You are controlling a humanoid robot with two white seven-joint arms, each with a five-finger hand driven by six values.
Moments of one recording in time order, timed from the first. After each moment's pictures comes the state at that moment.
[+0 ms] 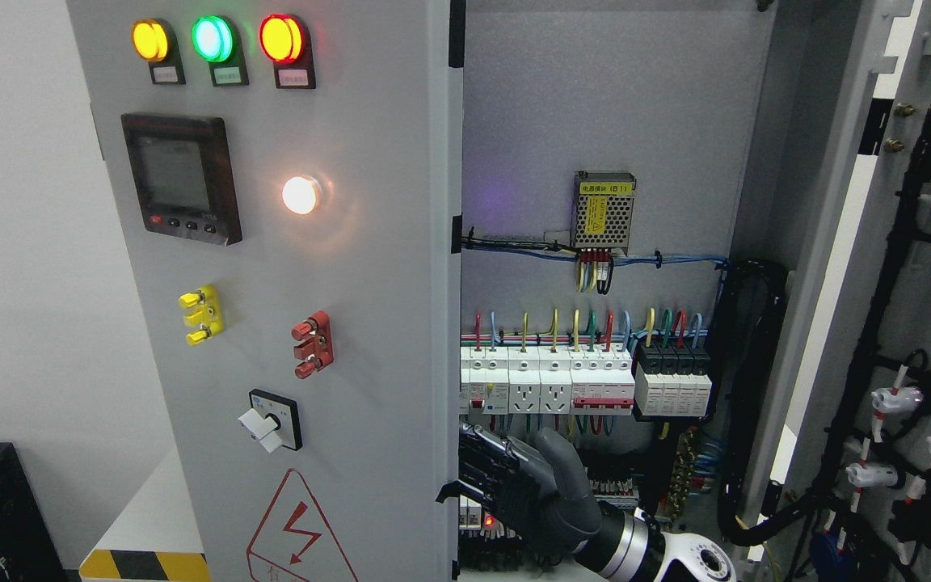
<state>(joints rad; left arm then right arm) 0.06 -0.10 0.14 0.00 -0.25 -0.18 -0.22 -0.64 -0.01 0.24 -1.25 -0.56 0.07 0.99</state>
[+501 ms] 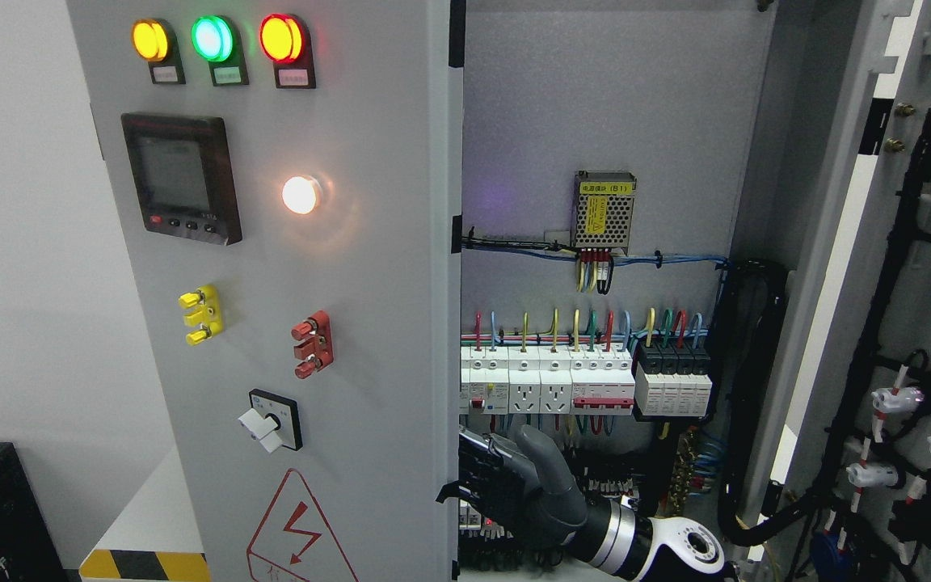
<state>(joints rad) 0.06 -0.10 0.14 0.00 -0.25 -0.18 -0.22 -0.70 -0.03 0.29 -1.20 -0.56 0.06 1.02</state>
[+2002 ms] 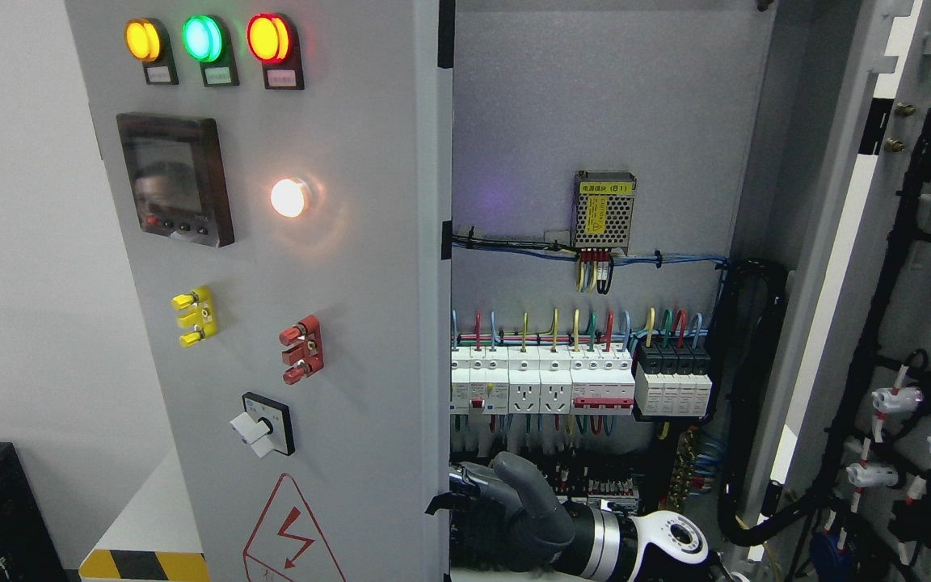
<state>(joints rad) 0.05 -0.10 0.14 0.00 -0.25 -0.17 -0.22 -0.73 -0.06 0.41 -1.20 -0.64 0.08 1.12</state>
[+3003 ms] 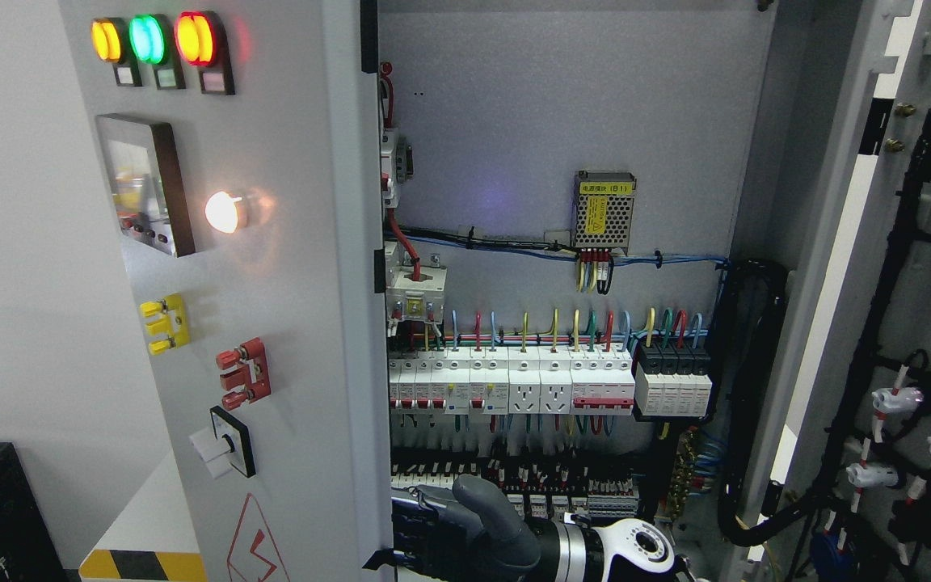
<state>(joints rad) 0.05 -0.10 0.14 0.00 -0.25 -0.17 -0.22 -0.70 -0.01 0.46 -1.29 -0.64 0.13 1.13</state>
